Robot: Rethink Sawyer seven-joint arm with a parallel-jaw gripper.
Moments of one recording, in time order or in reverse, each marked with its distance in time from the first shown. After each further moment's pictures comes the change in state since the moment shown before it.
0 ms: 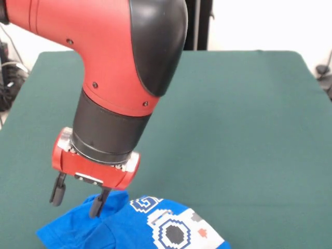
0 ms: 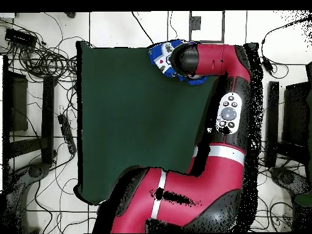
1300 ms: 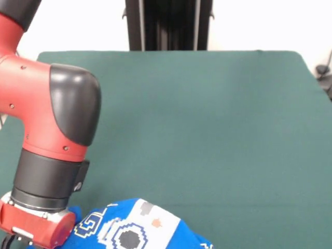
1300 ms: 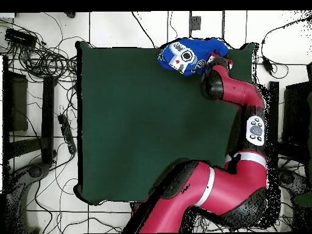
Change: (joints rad) arm -0.212 0.139 0.156 0.100 0.069 -0.770 0.096
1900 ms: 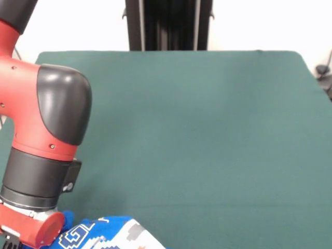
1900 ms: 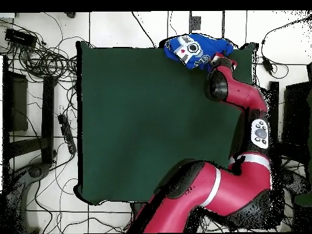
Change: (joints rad) arm -0.022 0.001 0.007 0.022 0.065 -0.043 0.000
